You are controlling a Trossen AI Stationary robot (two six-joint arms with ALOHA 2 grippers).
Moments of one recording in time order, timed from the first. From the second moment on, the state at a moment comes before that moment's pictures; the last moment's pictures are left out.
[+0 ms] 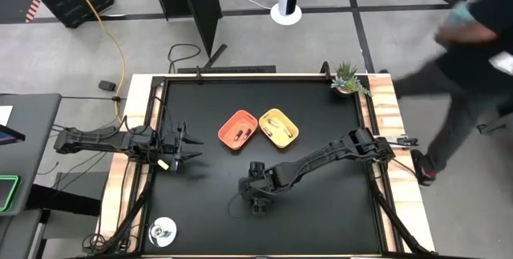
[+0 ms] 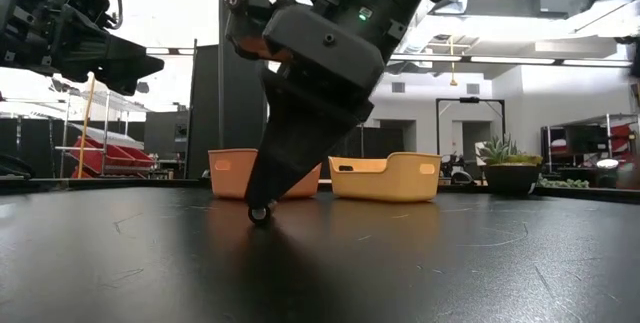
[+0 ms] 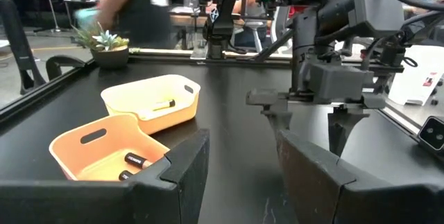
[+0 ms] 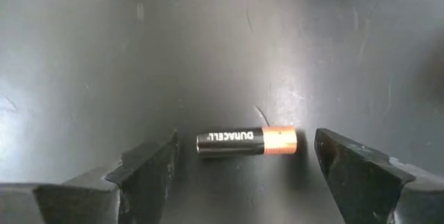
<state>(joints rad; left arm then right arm) -0.05 0.12 0.01 0.04 -0.04 -0.03 0.32 2.18 1.58 -0.42 0.15 0.26</state>
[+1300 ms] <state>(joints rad) -0.05 0.12 0.01 0.04 -0.04 -0.02 0.30 2.23 1.61 -0.42 0.15 0.24</state>
